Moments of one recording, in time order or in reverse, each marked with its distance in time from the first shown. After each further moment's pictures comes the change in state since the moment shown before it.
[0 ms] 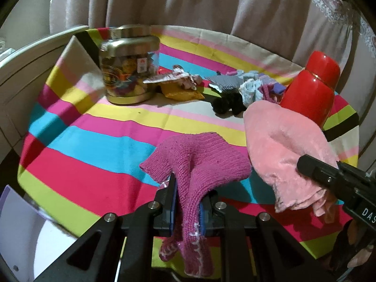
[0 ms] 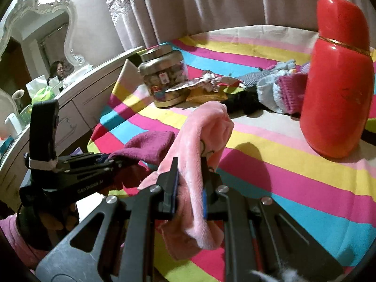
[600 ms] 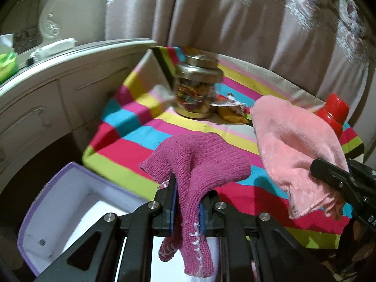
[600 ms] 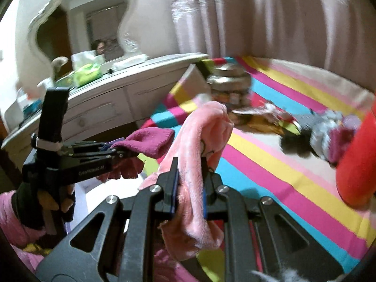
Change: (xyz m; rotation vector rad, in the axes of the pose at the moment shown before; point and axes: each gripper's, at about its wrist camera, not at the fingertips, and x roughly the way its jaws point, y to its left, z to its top) left arm -0.103 0.078 -0.028 -0.152 -0.112 0.151; right arm -0.019 0.114 0.013 -0.303 -0.043 0.182
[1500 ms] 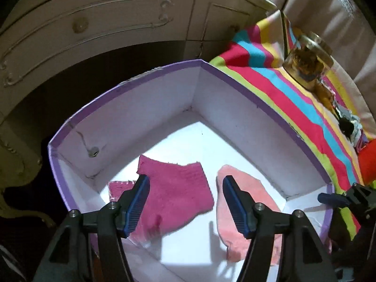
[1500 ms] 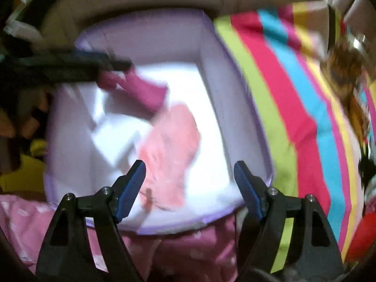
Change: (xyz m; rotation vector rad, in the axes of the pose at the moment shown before) left arm 0.010 0.152 -0.114 -0.350 0.237 0.264; right arm 0.172 0.132 -0.087 -0.452 0.706 0.066
